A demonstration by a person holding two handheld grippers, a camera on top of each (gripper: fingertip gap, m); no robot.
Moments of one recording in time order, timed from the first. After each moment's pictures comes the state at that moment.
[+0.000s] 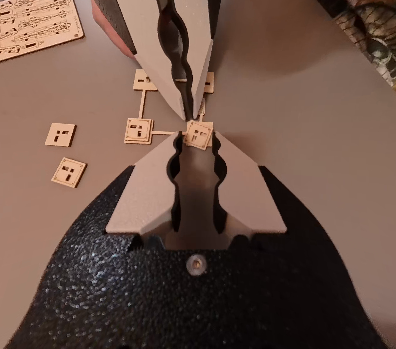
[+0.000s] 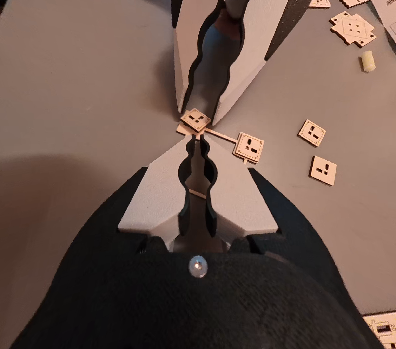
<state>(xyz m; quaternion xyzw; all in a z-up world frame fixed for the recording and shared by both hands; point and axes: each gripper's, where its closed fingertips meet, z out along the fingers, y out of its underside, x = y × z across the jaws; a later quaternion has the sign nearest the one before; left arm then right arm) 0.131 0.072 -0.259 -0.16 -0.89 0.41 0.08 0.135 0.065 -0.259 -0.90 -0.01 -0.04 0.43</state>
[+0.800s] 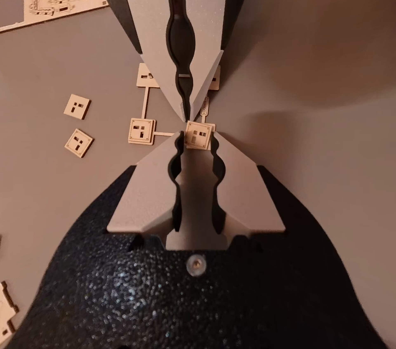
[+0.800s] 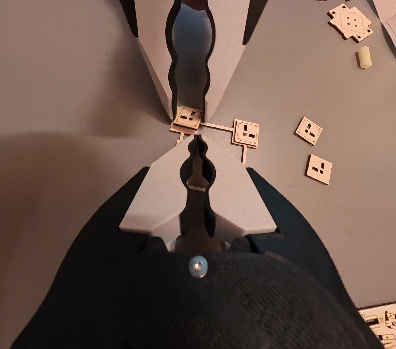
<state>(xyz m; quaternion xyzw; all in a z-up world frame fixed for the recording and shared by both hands) 0.131 0.070 -0.263 -0.06 -0.94 0.35 -0.03 0.140 0.066 -0.265 -0.91 -0.01 -0.06 0.41</state>
